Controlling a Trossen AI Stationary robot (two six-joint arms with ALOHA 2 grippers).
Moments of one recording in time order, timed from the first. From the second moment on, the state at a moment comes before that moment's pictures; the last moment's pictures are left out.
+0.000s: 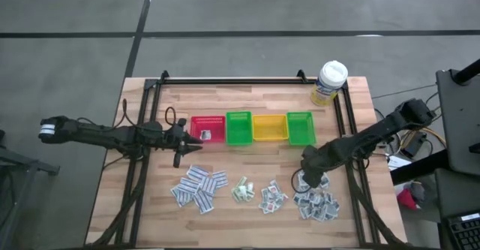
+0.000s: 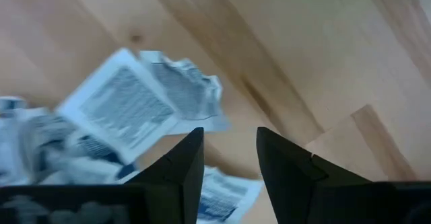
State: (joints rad) left arm -0.01 0.58 0.17 0.21 0.01 -0.21; right arm 0.38 1.31 0.63 -0.85 0.00 1.09
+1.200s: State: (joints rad) left arm -0.01 0.58 0.17 0.21 0.01 -0.21; right arm 0.35 1.47 0.68 -0.85 0.02 0.97
